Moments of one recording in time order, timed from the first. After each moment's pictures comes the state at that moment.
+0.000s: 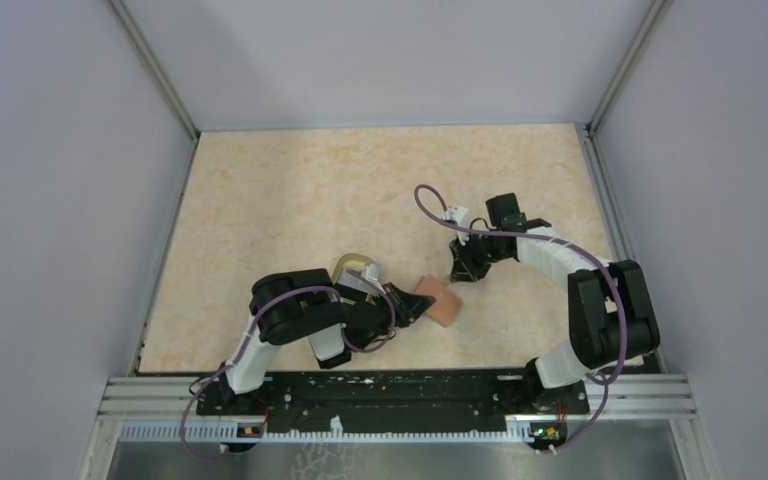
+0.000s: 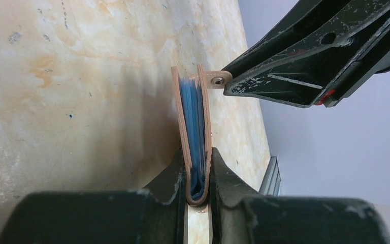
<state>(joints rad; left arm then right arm) -1.16 2.13 0.48 1.54 -0.35 -1.16 0.25 1.50 0.84 -0.49 -0.68 -0.52</state>
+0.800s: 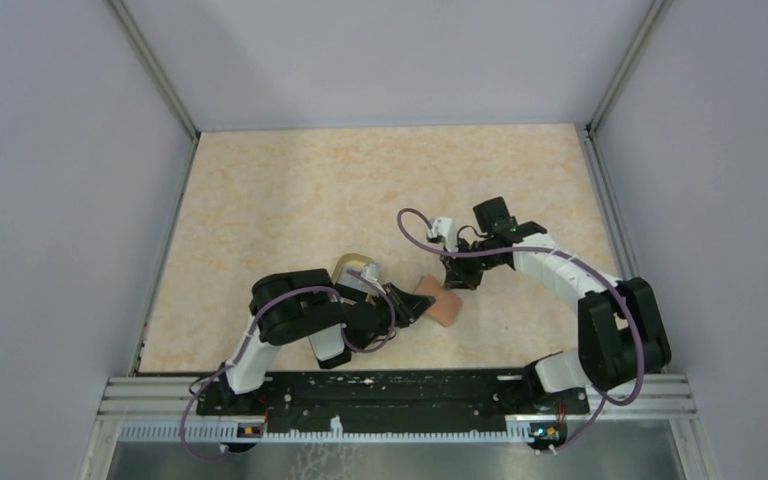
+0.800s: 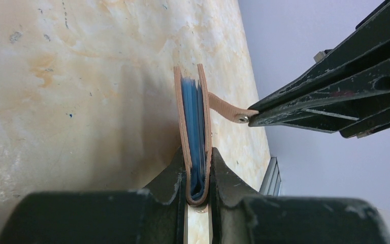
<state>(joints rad) -1.16 2.13 0.48 1.55 -0.36 -1.16 0.35 1.40 0.85 -0.60 -0.68 -0.66</state>
